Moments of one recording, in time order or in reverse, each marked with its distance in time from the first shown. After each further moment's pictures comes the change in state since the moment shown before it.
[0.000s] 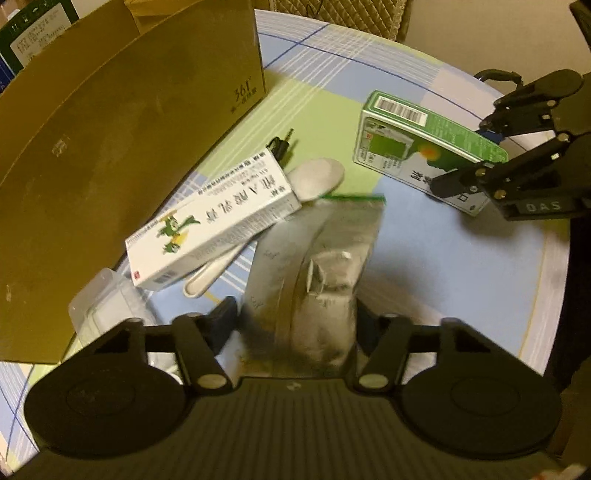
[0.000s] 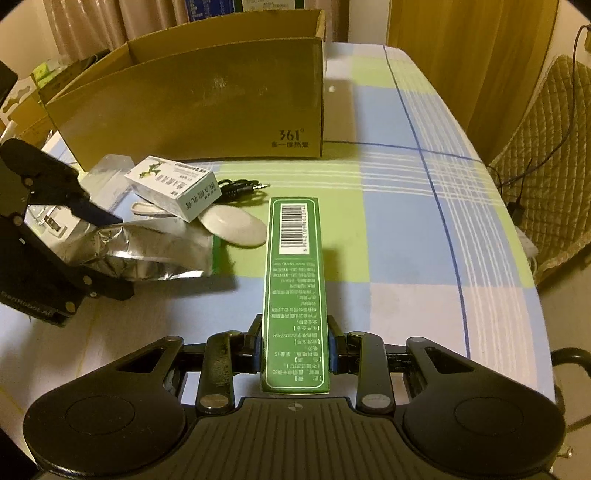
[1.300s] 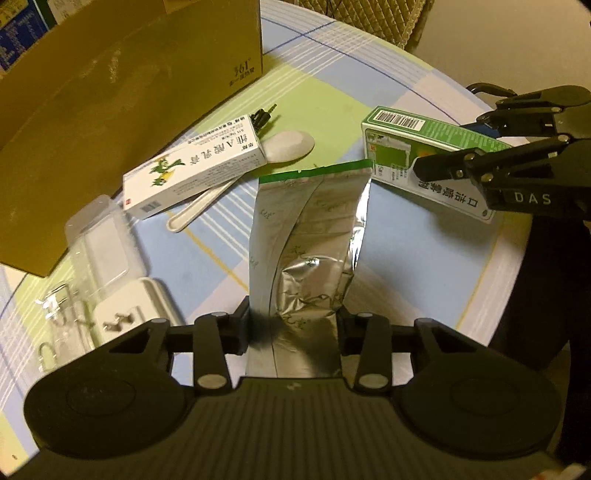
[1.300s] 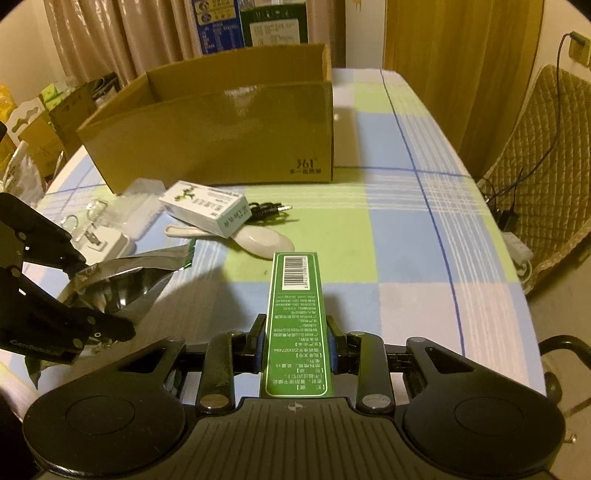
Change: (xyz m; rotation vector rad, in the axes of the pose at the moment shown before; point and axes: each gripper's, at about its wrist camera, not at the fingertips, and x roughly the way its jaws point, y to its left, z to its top) left arm -0.033 -0.029 -0.038 -0.145 0.026 -0.014; right arm -0.051 0.021 -0.007 0.026 -0.077 0.014
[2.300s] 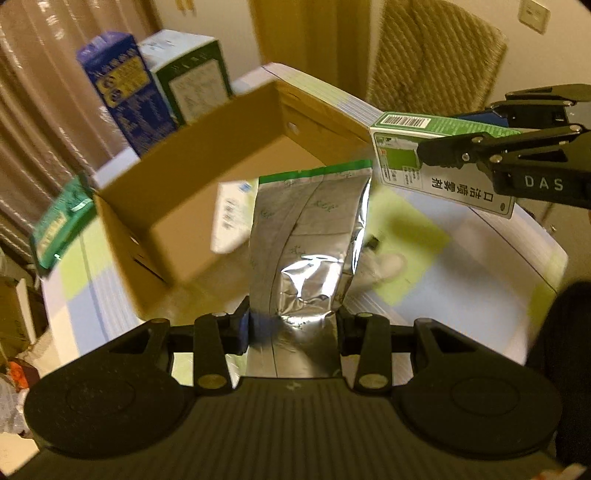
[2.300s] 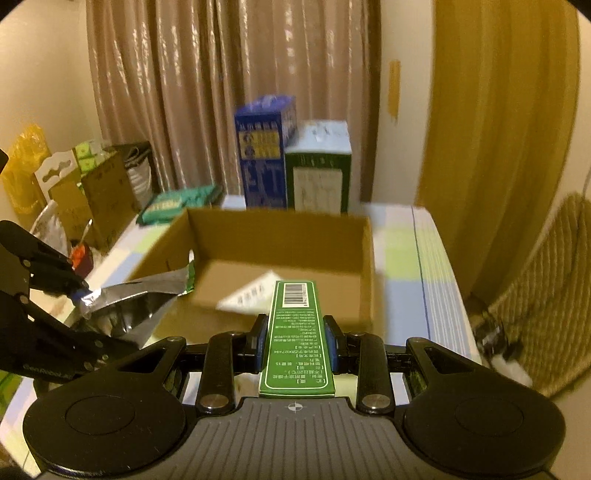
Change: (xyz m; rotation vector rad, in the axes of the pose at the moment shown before) left arm -0.139 0.080 0.076 -0.091 -0.162 0.195; right arm -0.054 0.047 0.159 -0.120 -0.266 0.055
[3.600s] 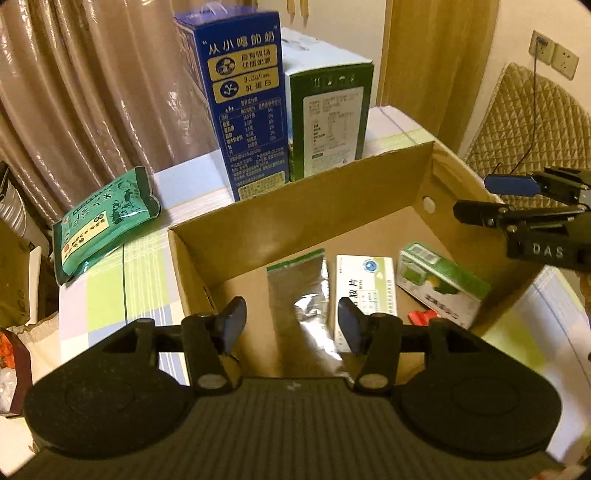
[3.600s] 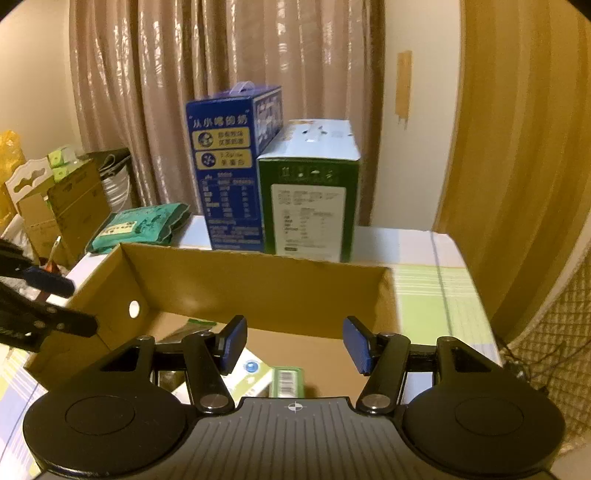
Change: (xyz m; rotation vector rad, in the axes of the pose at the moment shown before) left arm 0.079 0.130 0.061 -0.259 -0.096 0.076; right arm 0.154 -0.037 0.049 0.005 -0.022 -0.021
